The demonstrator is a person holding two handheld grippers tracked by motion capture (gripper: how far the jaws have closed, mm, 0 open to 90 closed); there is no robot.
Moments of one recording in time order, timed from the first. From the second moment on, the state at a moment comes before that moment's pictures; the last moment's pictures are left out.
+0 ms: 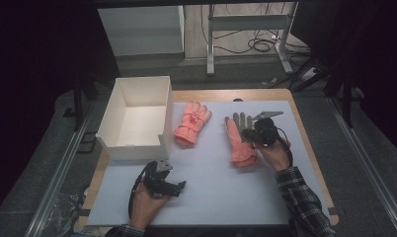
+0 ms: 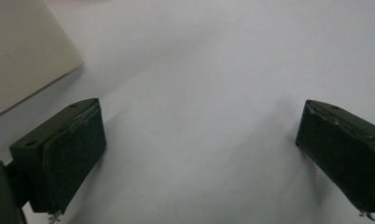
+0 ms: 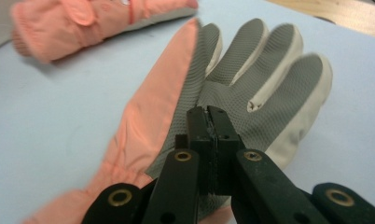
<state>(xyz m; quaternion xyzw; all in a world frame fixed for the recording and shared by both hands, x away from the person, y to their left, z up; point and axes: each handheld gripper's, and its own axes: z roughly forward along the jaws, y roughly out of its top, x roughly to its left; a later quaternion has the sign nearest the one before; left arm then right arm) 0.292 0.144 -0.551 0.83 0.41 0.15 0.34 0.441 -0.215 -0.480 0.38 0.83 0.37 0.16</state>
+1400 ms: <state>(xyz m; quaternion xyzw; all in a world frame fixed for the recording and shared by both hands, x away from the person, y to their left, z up) 0.293 0.144 -0.550 0.83 0.41 0.14 0.34 0.327 -0.238 -0.512 0.38 0.84 0.38 0.13</state>
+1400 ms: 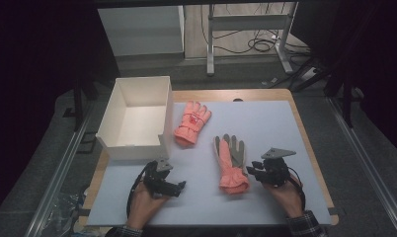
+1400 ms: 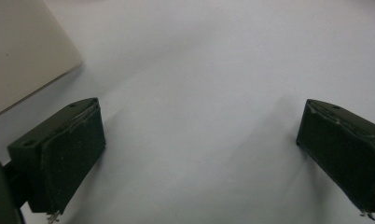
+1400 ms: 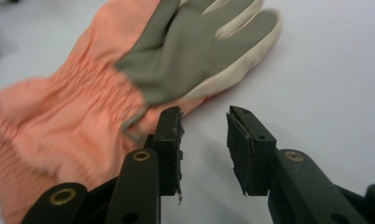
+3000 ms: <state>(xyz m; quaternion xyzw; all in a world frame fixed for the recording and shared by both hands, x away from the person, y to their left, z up) 0.292 0.144 -0.551 0.83 0.41 0.14 0.34 0.433 -0.121 -0.443 0.26 0.87 0.40 0.12</state>
